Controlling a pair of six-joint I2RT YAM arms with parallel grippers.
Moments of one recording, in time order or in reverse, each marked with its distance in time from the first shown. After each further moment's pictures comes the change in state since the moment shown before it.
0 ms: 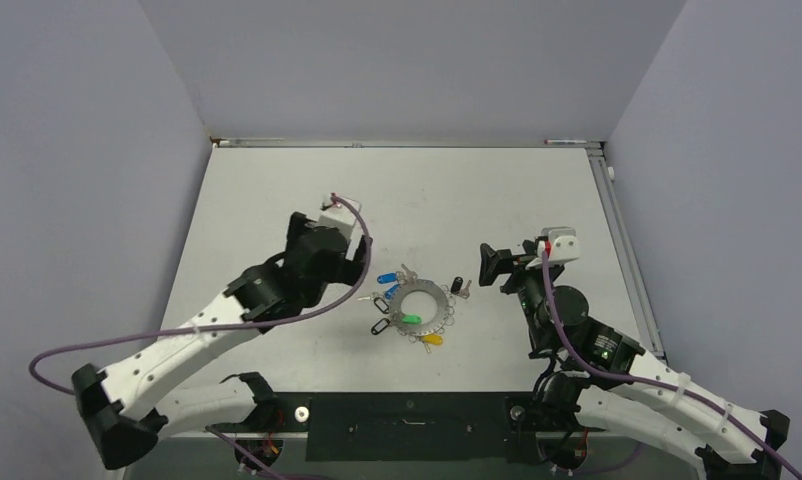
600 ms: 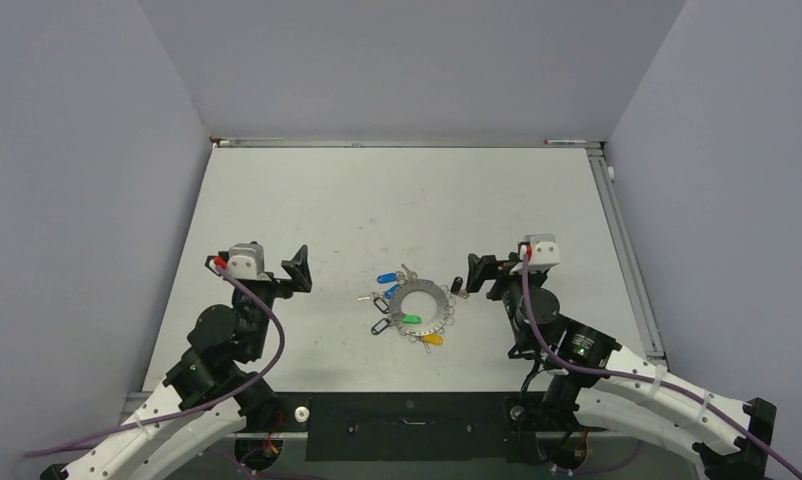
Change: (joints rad) left arm 0.034 -0.778 -0.504 0.622 -0.095 0.207; right arm 0.000 0.069 -0.065 0.053 0.008 0.111
